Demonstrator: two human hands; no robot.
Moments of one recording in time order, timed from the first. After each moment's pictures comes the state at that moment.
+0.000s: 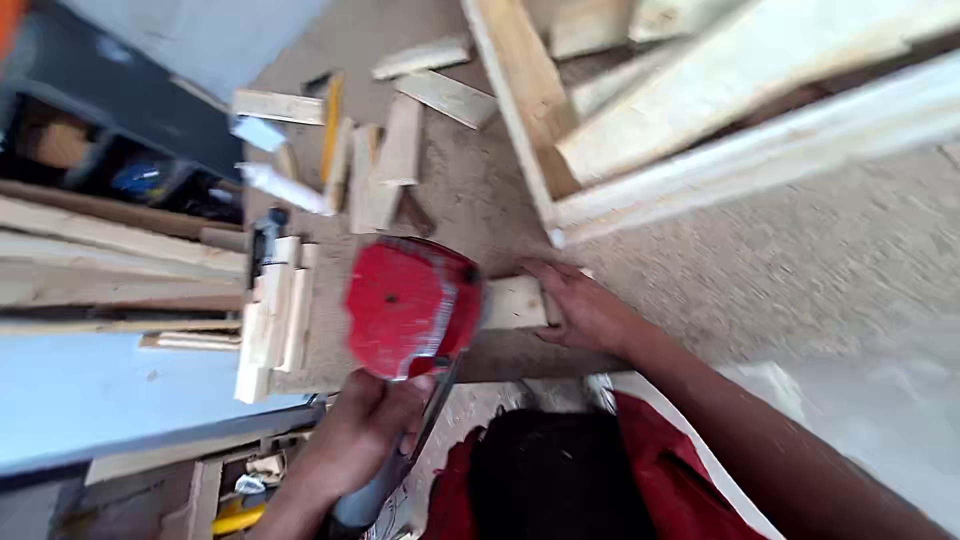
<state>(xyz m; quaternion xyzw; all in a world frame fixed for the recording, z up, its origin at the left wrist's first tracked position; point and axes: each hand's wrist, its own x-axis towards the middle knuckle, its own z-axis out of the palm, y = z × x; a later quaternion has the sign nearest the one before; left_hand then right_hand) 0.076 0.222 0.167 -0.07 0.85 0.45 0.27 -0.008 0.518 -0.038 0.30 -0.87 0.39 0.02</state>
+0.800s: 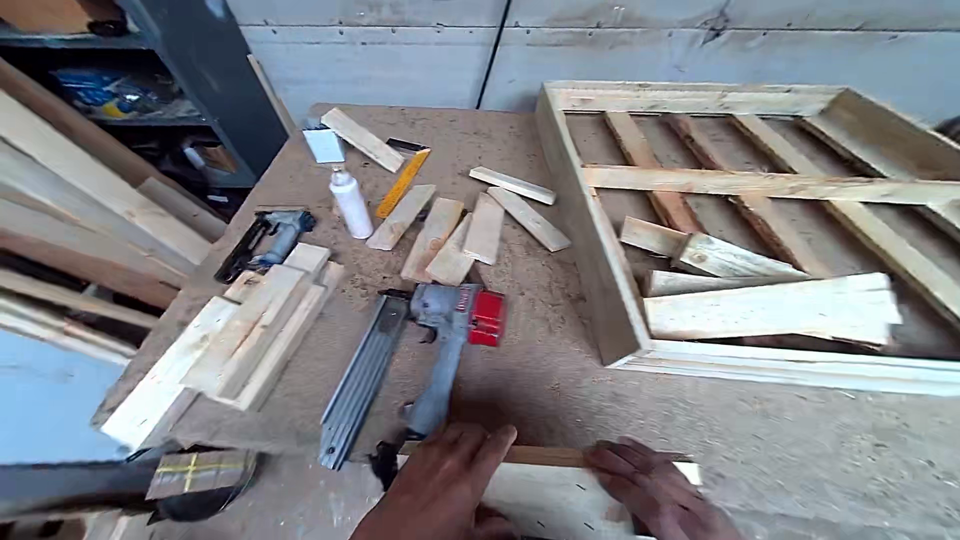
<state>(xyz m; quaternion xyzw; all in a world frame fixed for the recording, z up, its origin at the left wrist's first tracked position) 0.071 0.129 0.071 0.27 0.93 0.23 0.06 0.088 0.453 0.070 0.38 -0.88 0.24 0.17</state>
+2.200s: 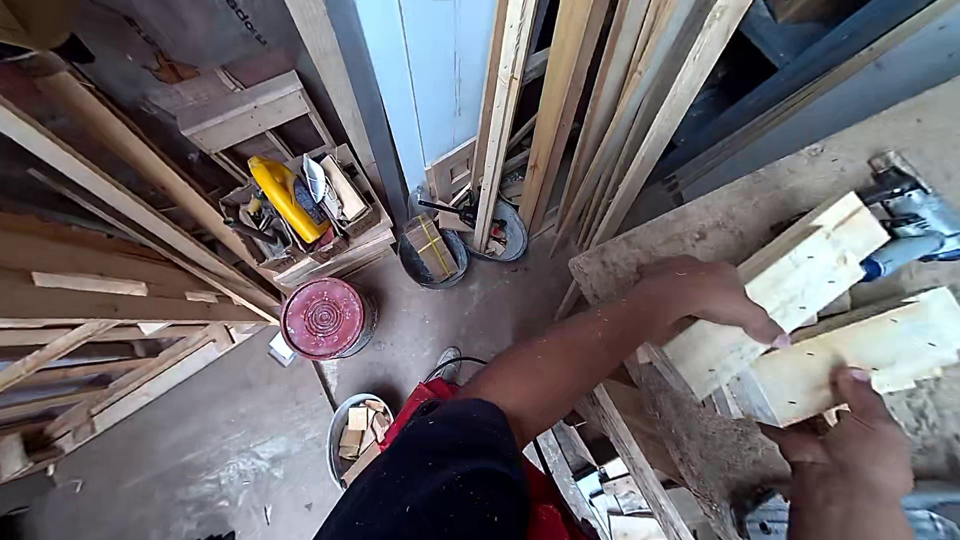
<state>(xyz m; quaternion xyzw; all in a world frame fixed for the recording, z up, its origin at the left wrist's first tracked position) 0.057 -0.386 0.063 -0.17 0.82 0.52 0.17 -0.016 -0.139 0.019 -0.08 -0.76 0.62 -0.17</state>
